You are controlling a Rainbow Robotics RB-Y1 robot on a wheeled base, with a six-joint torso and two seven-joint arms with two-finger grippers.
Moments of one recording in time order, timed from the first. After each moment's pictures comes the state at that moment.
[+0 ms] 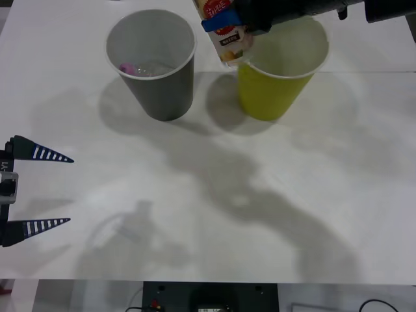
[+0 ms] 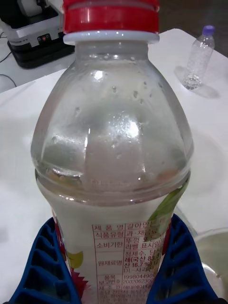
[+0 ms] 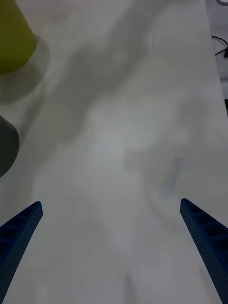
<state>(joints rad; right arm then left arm) -1.11 -0.77 0.44 -1.69 1.86 -1.08 -1.33 0.26 1.13 0.26 -2.01 -1.31 -1.13 -0.09</state>
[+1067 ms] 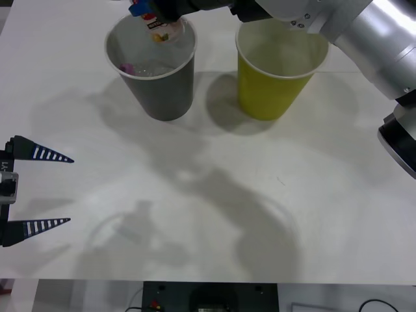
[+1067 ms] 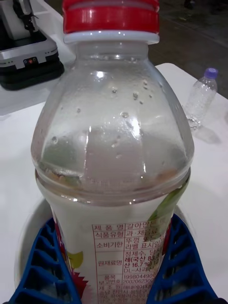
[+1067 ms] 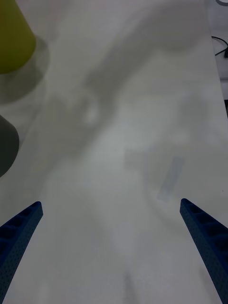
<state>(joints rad) -1.37 -0.43 0.65 -1.17 1.97 -0.79 -1.22 0.26 1.13 0.26 -2.01 -1.31 -1.13 -0.09</state>
